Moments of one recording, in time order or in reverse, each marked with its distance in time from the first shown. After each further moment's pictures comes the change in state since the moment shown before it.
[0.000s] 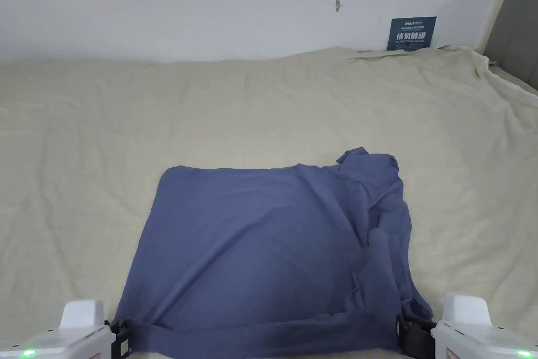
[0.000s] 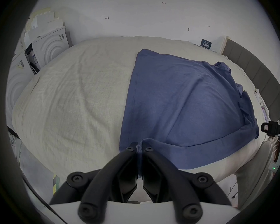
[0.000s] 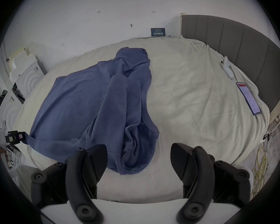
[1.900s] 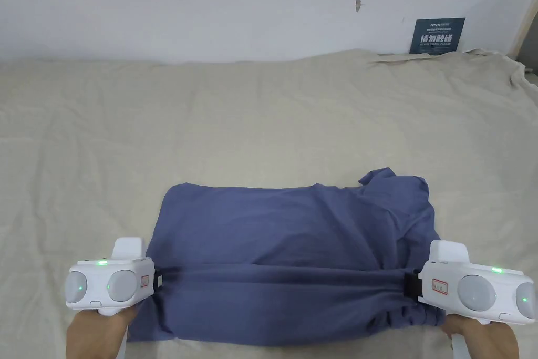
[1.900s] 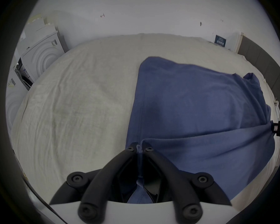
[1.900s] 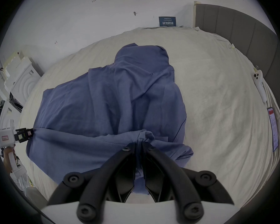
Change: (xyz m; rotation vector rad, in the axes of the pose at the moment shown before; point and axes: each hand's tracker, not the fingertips) left arm 0.016 0.140 -0.154 -0.047 0.099 -0.043; right arm 0.000 0.133 -0.149 -0.101 0.050 -0.019
